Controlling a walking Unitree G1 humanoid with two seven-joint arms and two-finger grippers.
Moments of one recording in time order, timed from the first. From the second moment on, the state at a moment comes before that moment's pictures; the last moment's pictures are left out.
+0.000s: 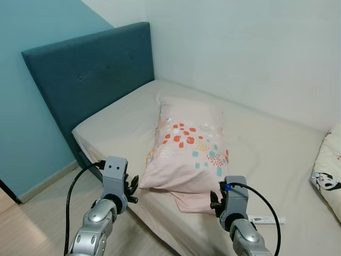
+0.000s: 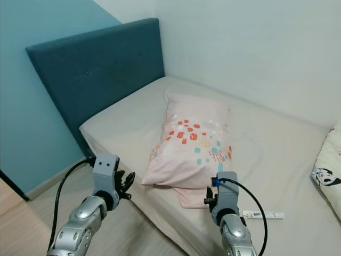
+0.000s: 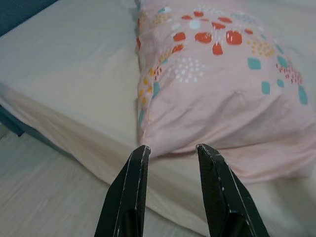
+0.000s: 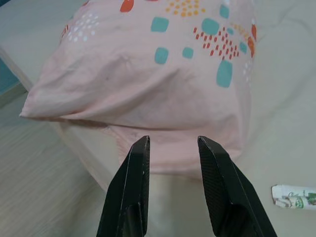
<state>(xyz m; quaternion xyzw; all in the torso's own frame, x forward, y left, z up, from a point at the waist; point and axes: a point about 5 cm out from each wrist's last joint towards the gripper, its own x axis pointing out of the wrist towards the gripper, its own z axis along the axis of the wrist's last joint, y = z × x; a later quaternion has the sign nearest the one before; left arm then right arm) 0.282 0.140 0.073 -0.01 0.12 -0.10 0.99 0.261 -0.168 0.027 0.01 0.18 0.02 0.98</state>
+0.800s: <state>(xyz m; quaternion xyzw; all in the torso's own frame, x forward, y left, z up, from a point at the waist) 0.280 0.141 0.073 -0.01 0.12 -0.10 0.99 0.254 -0.165 0.021 0.02 0.20 0.03 0.98</state>
